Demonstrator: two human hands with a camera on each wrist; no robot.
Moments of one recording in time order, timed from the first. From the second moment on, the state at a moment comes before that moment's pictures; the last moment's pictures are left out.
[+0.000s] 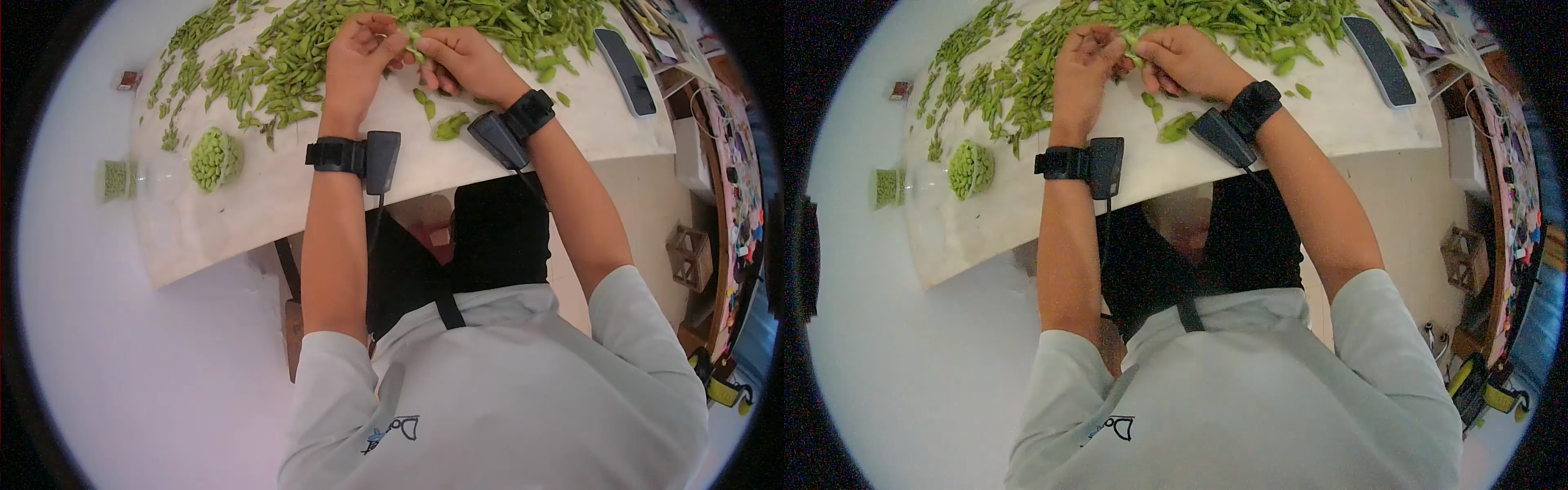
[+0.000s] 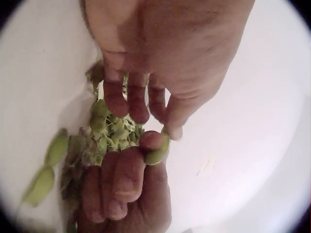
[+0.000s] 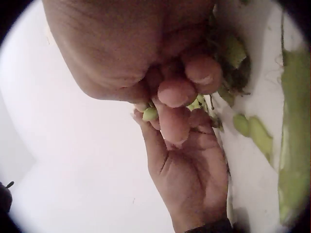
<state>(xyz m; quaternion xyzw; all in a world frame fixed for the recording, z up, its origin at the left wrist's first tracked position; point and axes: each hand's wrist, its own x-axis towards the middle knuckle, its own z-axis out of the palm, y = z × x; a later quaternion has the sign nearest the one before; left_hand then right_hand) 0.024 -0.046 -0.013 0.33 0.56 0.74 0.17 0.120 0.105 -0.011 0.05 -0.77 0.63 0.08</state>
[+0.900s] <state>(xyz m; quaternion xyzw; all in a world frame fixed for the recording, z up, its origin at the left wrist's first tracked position) 0.011 -0.057 -0.017 0.30 0.53 0.78 0.15 0.119 0.108 -0.015 0.04 -0.81 0.57 0.15</state>
